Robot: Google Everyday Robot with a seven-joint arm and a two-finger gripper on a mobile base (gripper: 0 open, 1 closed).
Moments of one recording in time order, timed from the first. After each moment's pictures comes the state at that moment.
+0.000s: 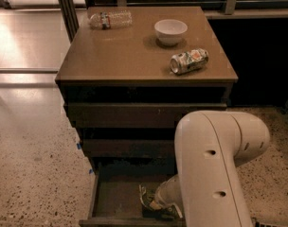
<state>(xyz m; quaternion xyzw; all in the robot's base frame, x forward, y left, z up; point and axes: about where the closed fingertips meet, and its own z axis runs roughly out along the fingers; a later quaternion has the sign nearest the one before) 0.473 -0.049 0.247 -0.48 0.85 0.14 0.14</state>
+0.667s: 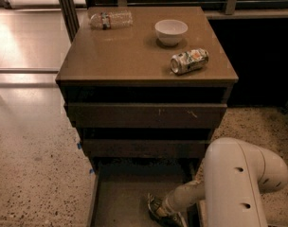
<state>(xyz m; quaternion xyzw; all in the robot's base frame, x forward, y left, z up) 0.467 -0.084 0.164 -0.41 0.89 0.17 0.12</state>
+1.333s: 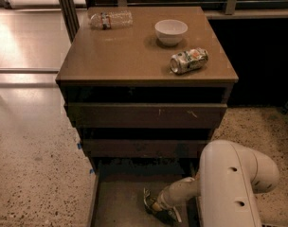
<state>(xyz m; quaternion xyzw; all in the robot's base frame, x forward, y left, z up) 0.495 -0.065 0.150 -0.42 0.88 0.17 0.14</state>
